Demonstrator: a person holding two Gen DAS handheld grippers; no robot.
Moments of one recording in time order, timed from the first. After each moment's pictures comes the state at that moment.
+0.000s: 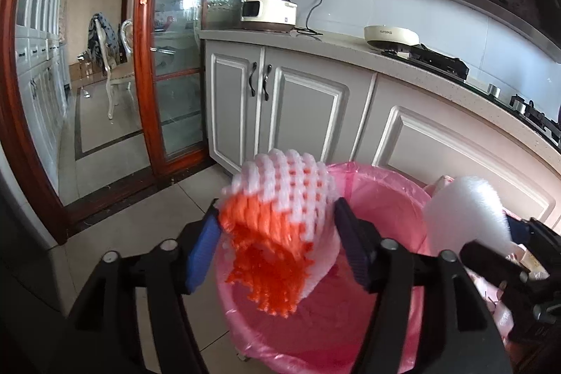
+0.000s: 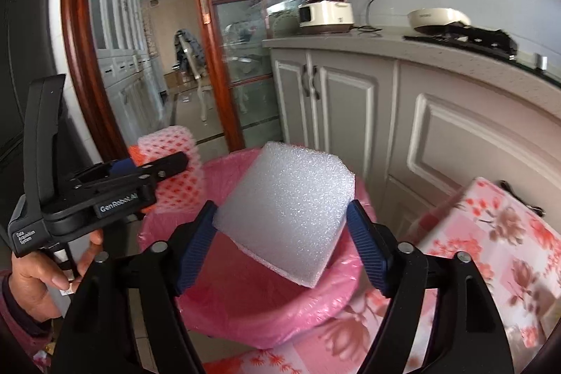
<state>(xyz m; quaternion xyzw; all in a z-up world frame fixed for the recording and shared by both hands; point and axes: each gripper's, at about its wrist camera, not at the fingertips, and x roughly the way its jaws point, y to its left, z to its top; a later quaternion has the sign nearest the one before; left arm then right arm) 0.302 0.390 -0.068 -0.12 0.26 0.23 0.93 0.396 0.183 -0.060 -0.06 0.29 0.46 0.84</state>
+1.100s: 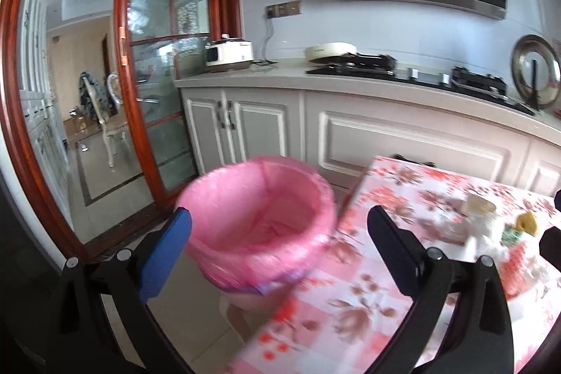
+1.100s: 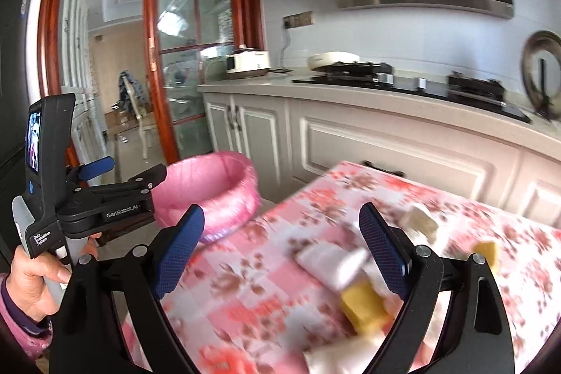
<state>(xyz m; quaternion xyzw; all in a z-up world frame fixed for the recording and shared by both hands) 0.200 0.172 -0.017 -0.02 0.22 0.20 0.95 0.246 -0.060 -0.001 -0.02 0.22 0.31 0.92</state>
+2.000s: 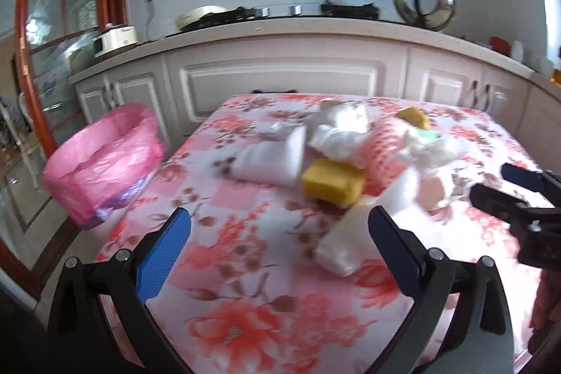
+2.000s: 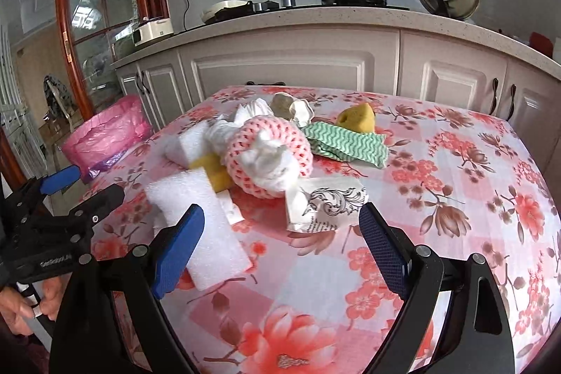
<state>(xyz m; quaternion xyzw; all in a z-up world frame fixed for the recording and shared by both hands) 0.183 0.000 -0.113 0.03 0.28 0.00 0.96 0.227 -0.216 -0.106 0.01 0.32 0.15 0.93</state>
